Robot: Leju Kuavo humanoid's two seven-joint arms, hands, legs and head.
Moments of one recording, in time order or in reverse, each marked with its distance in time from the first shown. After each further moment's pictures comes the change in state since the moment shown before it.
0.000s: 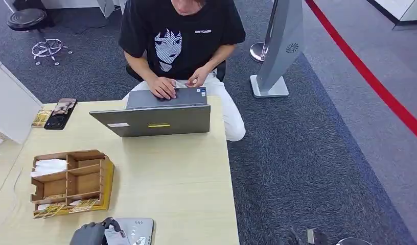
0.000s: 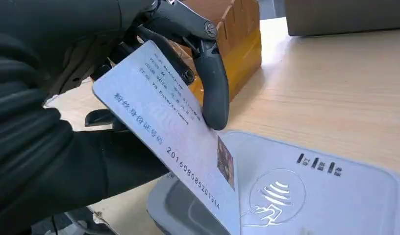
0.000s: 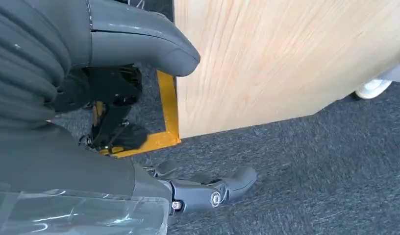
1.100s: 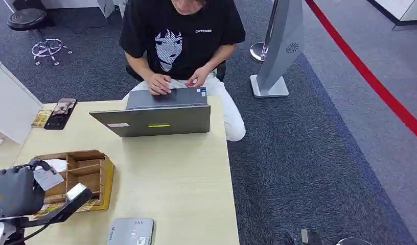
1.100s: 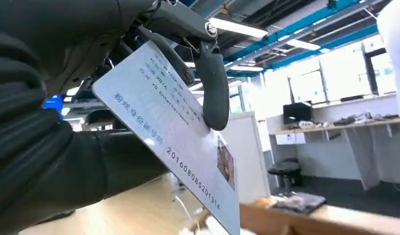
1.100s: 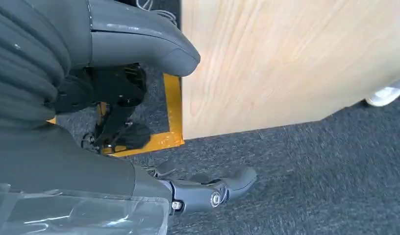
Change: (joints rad) left arm -0.310 0.024 0.355 -0.128 -0.225 -0.039 -0.120; right arm -0.007 0.000 0.026 0.034 0.034 -0.006 -0.021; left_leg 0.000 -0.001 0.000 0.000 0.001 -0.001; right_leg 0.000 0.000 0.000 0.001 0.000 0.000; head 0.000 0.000
